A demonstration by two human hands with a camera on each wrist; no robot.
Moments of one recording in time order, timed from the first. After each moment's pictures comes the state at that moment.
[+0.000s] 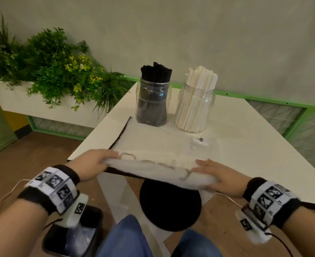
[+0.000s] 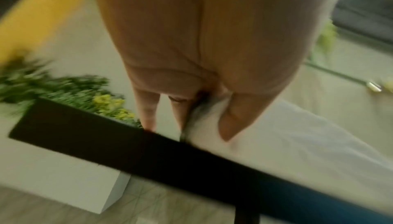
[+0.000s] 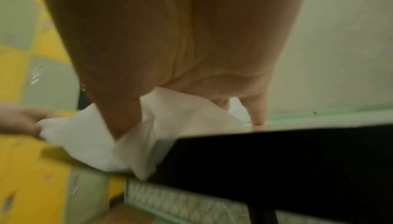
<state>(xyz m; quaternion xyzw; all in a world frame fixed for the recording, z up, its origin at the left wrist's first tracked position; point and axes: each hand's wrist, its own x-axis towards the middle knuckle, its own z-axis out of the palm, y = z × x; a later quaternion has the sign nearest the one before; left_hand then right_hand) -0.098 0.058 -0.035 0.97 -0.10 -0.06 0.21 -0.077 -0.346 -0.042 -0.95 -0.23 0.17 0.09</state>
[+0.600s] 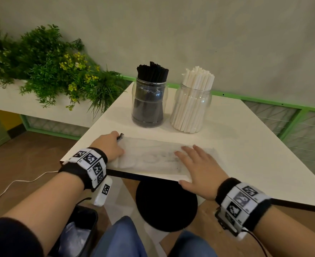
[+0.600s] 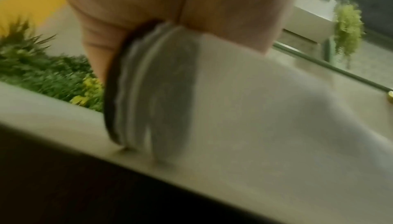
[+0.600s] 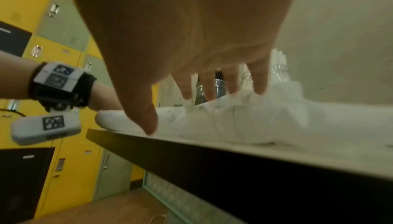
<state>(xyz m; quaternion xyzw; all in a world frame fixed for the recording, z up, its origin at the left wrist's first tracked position) -0.039 0.009 -0.027 0.98 0.08 -0.02 0.20 -0.090 -0.287 -0.027 -0.97 -0.23 0.02 -0.02</state>
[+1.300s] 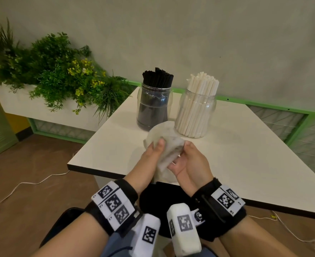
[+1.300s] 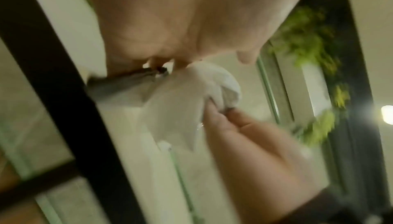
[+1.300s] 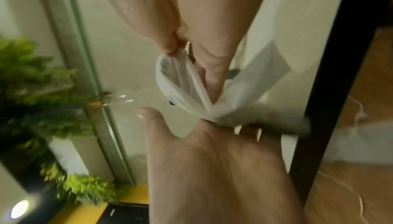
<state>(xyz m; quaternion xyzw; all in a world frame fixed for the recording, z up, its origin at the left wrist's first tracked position) -0.106 -0.085 -0.019 0.69 -0.06 -0.04 0.72 -0.103 -0.208 -0.002 -0.40 -0.03 0.10 0.91</state>
